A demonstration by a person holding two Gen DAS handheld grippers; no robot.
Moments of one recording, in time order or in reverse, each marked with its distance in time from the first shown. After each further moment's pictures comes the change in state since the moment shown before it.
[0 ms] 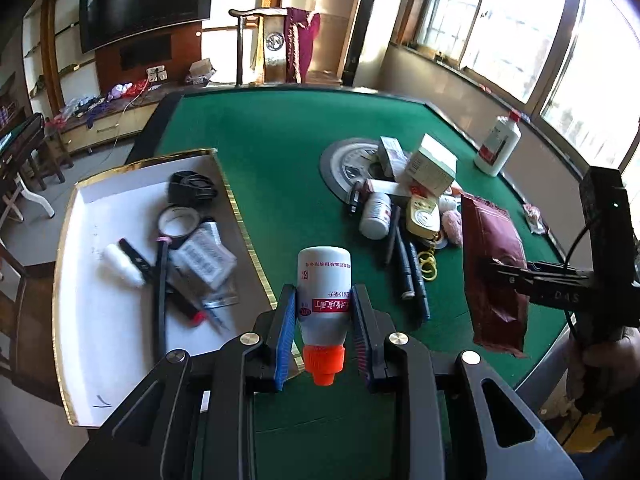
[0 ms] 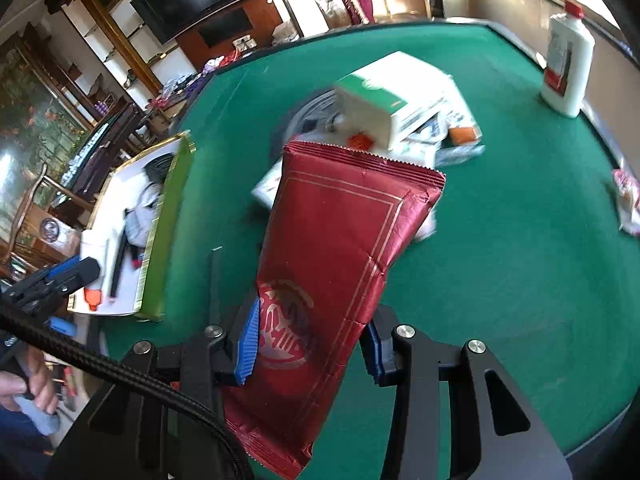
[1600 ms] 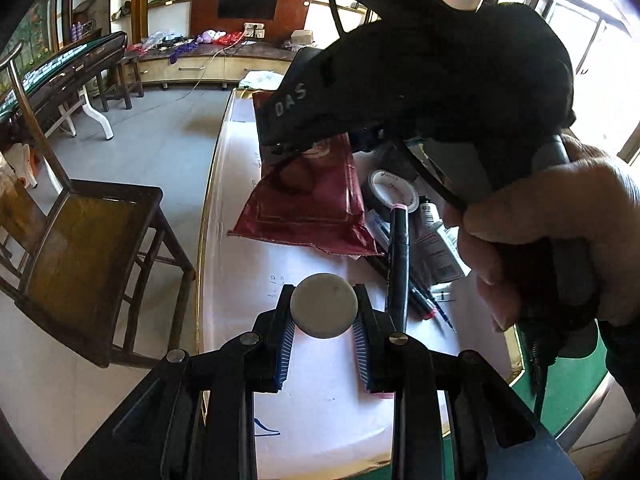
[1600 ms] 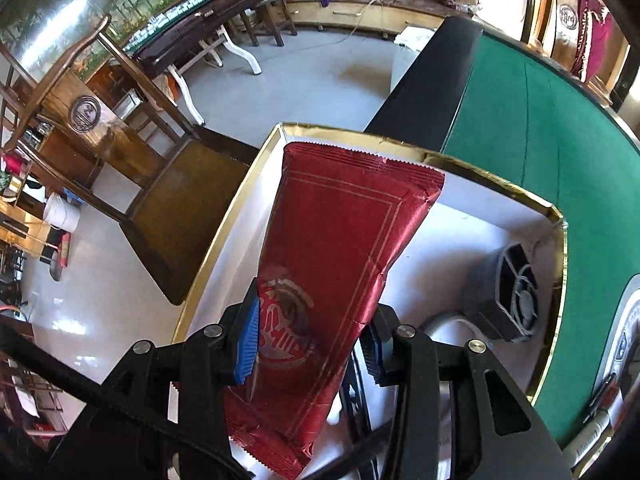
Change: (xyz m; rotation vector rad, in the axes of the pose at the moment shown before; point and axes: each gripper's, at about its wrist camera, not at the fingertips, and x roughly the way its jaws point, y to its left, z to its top) left arm 0.024 0.189 -0.035 -0.283 0.030 0.158; right arm 0.261 0.335 0.120 -0.462 0.294 0.108
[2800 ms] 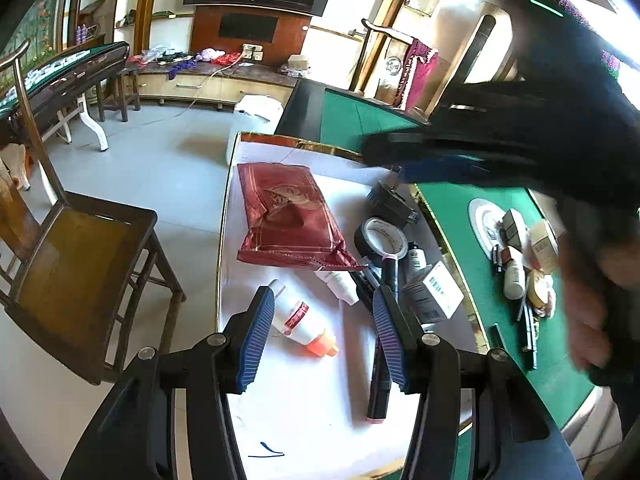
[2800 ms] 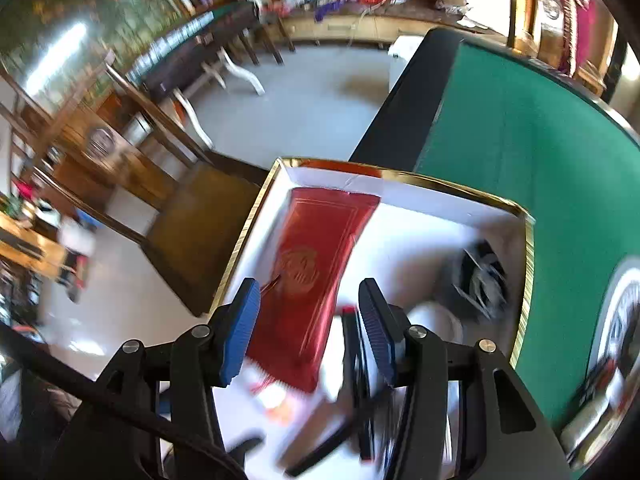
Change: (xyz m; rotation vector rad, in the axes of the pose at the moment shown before) left arm -0.019 0.014 0.016 -0.039 -0.099 -0.051; right arm -0.092 -0.024 -0.028 0.096 -0.120 0.098
